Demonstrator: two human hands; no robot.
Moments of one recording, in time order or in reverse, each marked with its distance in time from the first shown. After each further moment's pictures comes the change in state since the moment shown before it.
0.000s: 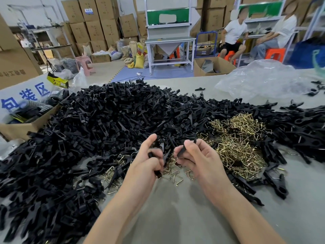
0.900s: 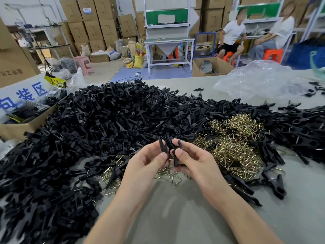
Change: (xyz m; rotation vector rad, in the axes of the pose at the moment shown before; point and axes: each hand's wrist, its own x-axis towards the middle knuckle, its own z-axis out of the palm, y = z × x) left_hand 0.004 -0.012 -0.003 0.082 0.029 0.110; right_hand 0.001 0.006 -0.005 -0.111 -0.078 0.047
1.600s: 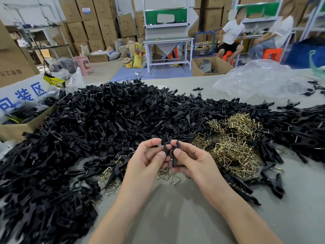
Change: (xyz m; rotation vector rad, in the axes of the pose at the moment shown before) left_hand -0.005 0.004 0.004 0.073 0.028 0.042; right_hand 0.001 0.001 -0.001 -0.018 -0.021 0.017
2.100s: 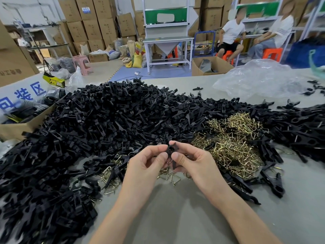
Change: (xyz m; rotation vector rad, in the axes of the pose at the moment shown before) left_hand 0.000 -0.004 -0.003 0.131 -0.011 0.016; right_hand -0.002 -0.004 -0.001 -0.142 -0.025 -0.088
